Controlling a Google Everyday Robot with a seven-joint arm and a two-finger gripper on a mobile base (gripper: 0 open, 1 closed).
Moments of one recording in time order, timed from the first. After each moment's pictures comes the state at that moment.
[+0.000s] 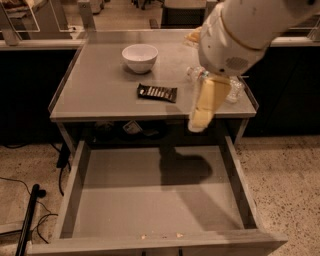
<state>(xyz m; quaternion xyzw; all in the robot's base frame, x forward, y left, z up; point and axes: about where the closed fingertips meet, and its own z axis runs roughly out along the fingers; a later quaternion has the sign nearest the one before) 0.488 -0.064 0.987 -0.71 0.65 -0.02 0.27</state>
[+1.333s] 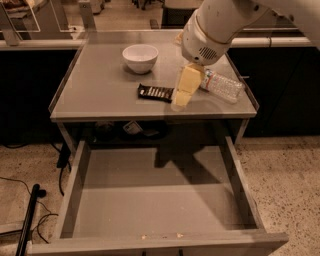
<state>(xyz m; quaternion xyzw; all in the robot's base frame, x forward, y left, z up) 0.580 -0.048 0.952 -0.68 0.68 0.02 0.27</state>
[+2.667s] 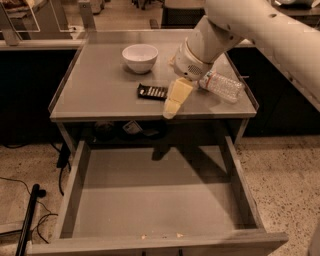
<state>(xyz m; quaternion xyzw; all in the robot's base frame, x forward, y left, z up) 0.628 -0.032 0.878 -0.67 0.69 0.10 0.25</state>
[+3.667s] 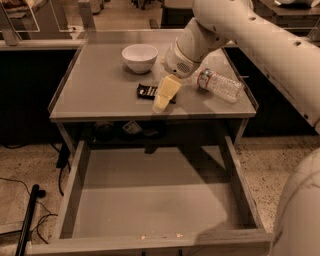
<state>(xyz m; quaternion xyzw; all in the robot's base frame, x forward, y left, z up) 0.660 -0.009 0.866 -0.66 0.70 0.12 0.26</state>
